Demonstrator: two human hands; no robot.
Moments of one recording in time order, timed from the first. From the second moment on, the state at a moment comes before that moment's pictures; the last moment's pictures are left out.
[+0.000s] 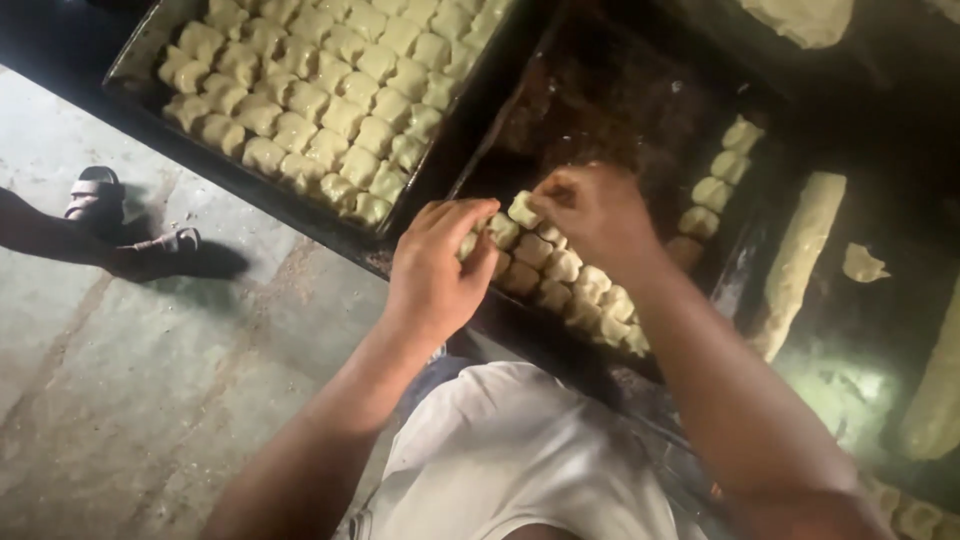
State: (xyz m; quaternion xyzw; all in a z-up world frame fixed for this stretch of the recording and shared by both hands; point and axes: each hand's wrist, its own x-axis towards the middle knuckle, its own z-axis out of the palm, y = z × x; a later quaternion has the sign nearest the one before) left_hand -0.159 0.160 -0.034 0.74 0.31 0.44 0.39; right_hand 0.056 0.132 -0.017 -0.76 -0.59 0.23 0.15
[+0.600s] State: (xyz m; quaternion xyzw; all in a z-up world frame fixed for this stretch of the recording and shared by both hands) left_hand -0.091 0.220 -0.071 0.92 0.20 0.16 0.29; right_hand 0.123 -0.062 0.009 -0.80 -0.54 0.07 0.25
